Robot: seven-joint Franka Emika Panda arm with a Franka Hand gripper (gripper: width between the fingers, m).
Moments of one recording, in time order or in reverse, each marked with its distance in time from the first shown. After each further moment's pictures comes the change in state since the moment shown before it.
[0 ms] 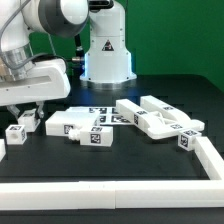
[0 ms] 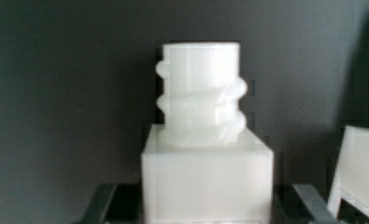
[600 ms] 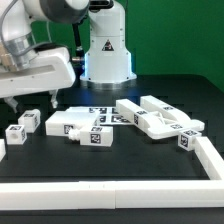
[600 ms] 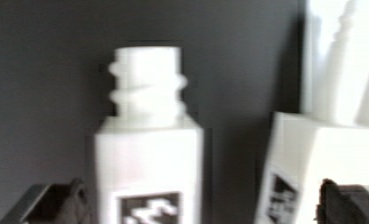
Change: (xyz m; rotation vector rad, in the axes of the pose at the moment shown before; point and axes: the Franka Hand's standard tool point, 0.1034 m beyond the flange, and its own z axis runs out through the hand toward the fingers) arm -0.003 -0.038 -0.029 0.045 0.002 0.089
